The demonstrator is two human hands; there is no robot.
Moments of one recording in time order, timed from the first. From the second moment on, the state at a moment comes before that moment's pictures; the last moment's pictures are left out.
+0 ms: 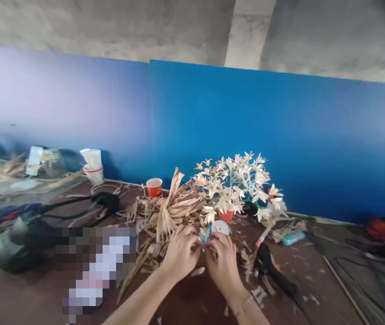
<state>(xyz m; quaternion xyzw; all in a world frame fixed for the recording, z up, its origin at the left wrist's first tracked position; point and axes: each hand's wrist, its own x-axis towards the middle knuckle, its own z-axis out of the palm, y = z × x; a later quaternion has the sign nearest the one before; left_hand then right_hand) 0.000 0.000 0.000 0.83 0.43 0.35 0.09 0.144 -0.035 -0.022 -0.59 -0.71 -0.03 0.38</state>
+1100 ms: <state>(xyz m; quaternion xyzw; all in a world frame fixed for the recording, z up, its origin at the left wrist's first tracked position) -0.026 0.020 -0.006 0.82 0.50 0.29 0.02 0.143 -0.041 -0.016 -0.52 -0.79 0.01 0.31</state>
